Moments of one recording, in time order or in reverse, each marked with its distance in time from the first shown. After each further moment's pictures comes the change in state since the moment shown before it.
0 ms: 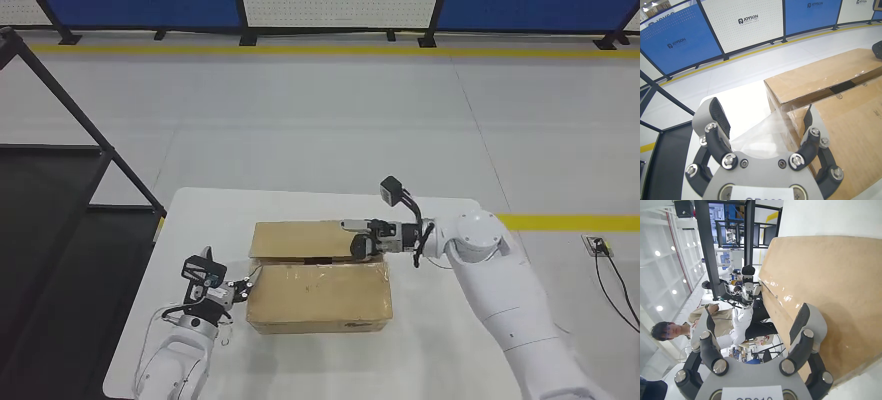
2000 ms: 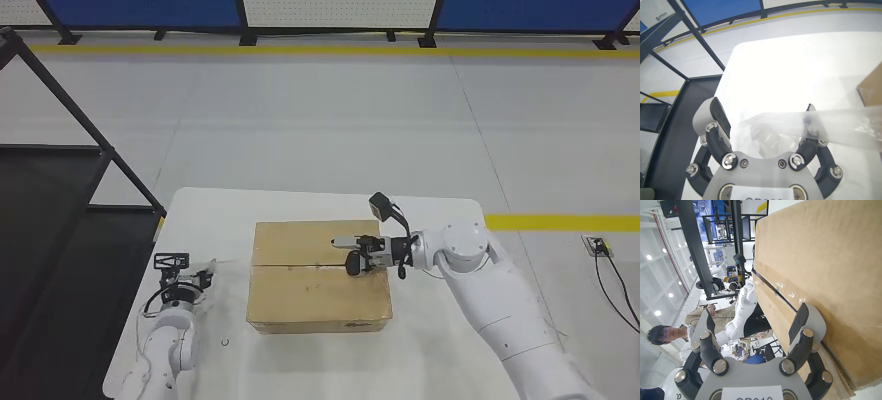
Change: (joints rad) left arm -0.279 -0.043 -0.039 0.599 -0.109 0.225 0.062; right arm -0.015 0.015 -0.107 -0.012 -0.015 0.038 -0.046
